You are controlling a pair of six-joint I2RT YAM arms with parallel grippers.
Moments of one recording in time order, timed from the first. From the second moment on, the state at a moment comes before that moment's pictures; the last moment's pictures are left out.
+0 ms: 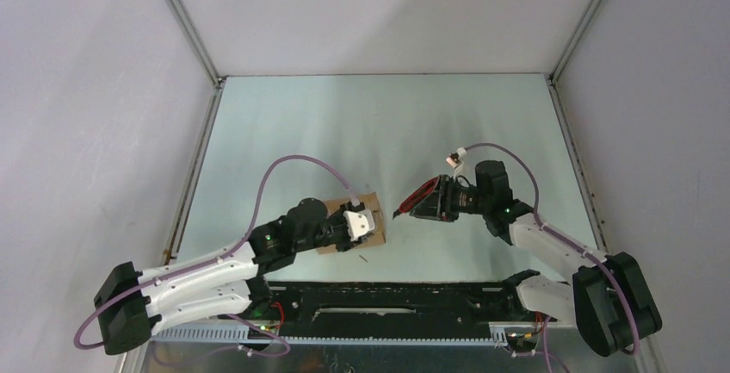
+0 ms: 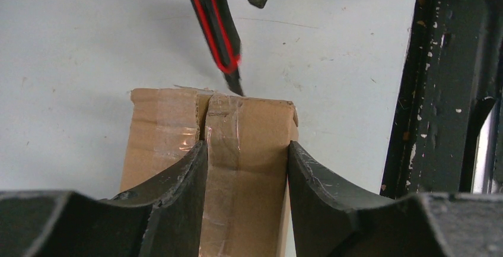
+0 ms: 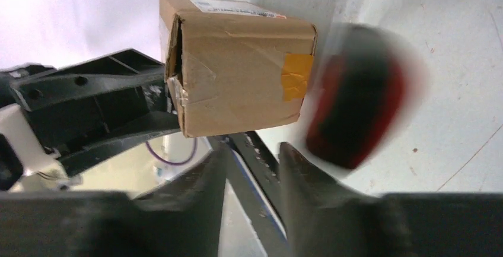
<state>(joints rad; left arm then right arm) -1.00 0.87 0.45 0.01 0.14 0.33 0.37 1.12 0.43 0.14 -0.80 0.80</state>
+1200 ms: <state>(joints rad) -1.23 0.90 0.46 0.00 -0.13 0.52 0.70 1.44 0.68 0.17 -0.52 0.64</state>
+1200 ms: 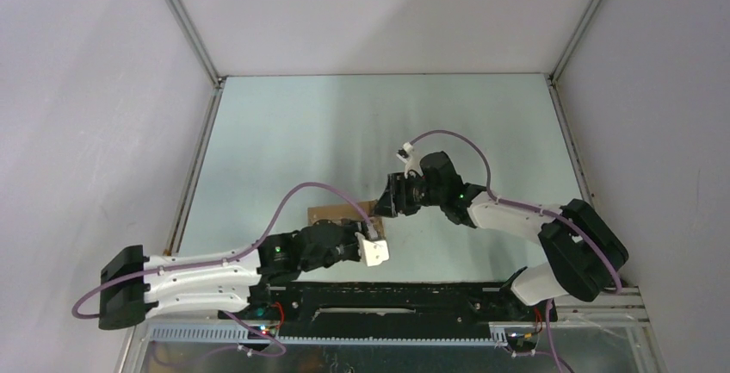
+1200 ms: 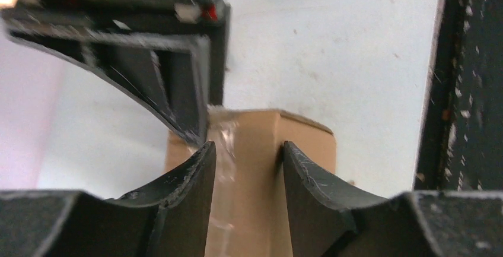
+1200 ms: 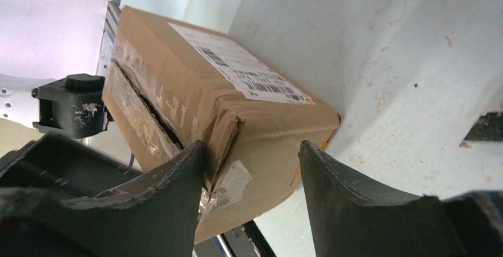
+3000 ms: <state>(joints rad) -0.81 1.13 0.78 -0.45 0.58 -0.11 0.84 1.39 0.58 0.38 -0.39 0.63</state>
